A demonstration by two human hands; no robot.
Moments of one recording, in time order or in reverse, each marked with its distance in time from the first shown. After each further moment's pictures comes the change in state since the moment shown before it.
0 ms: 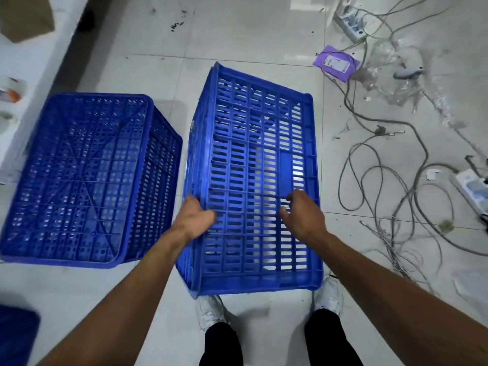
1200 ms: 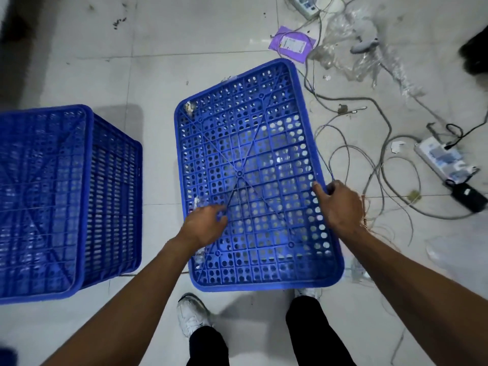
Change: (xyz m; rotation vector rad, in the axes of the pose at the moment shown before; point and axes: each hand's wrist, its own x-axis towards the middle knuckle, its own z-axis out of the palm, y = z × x) left_hand 0.010 0.064 0.111 0.757 -0.113 0.400; right_hand 0.001 0.143 -0.083 0.061 0.343 0.411
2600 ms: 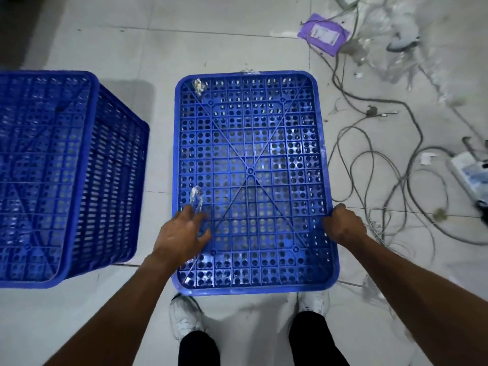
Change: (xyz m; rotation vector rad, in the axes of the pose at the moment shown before) left_hand 0.028 -0.092 0.060 0.155 0.167 -0.014; right_hand 0.028 0.017 0.082 -0.317 -0.462 0.109
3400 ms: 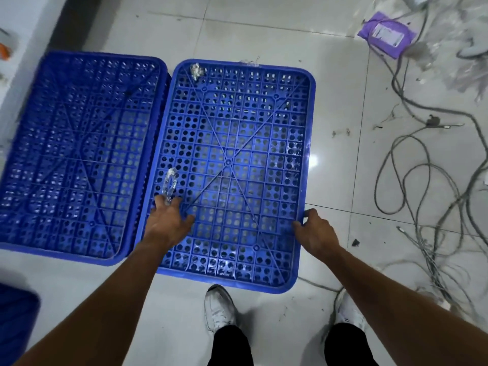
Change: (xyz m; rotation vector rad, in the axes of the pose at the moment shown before) left_hand -0.004 -0.164 -0.016 -0.180 -0.046 -0.473; right_hand -0.072 -0.153 0.090 0.152 -0.127 -0.290
